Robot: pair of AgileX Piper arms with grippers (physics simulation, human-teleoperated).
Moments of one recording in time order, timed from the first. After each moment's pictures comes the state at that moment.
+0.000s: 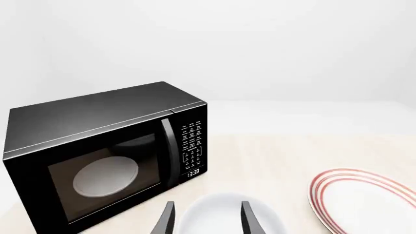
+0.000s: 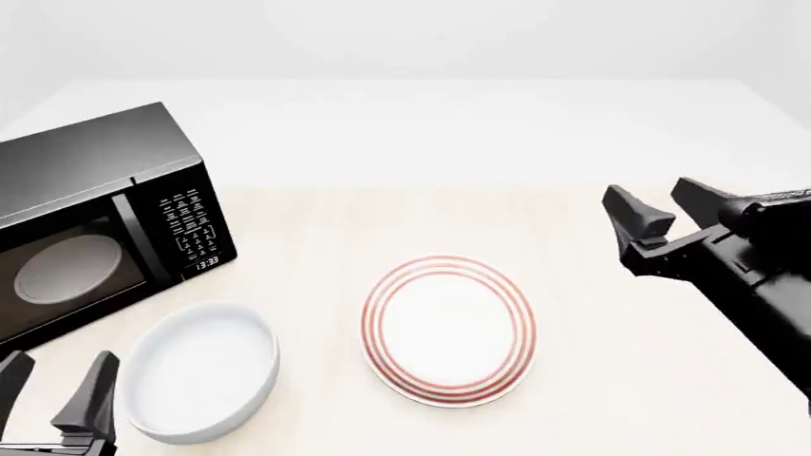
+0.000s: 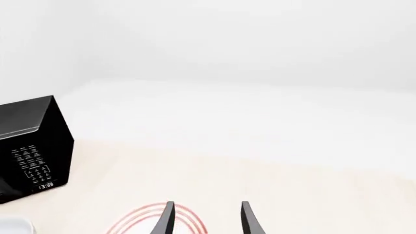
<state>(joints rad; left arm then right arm) 0.00 0.00 0.00 0.00 0.00 0.24 0.84 -0.54 -0.19 0.06</state>
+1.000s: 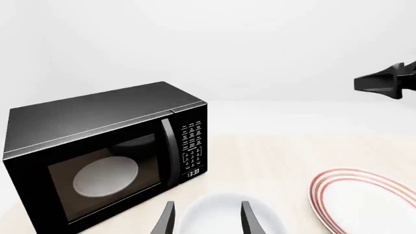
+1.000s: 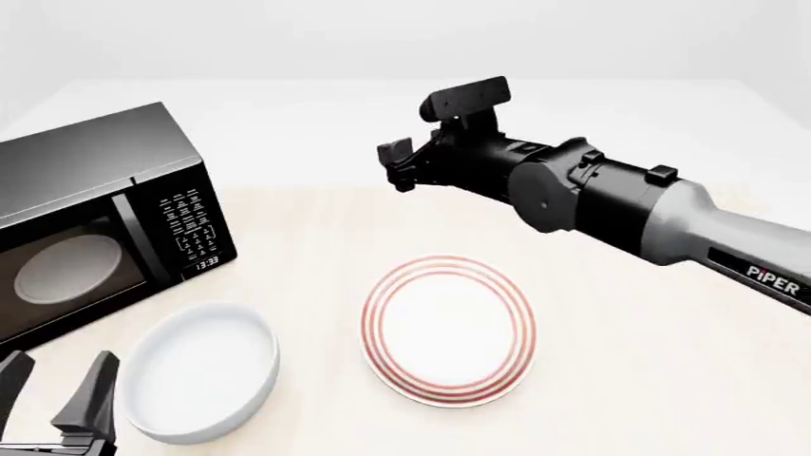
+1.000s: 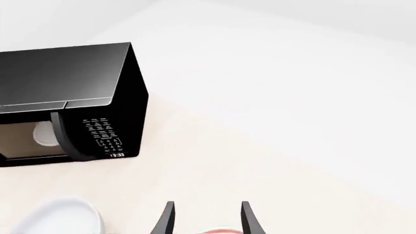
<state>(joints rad) 0.00 0.00 0.00 0.00 0.00 0.60 1.67 -1.34 0.09 0.05</state>
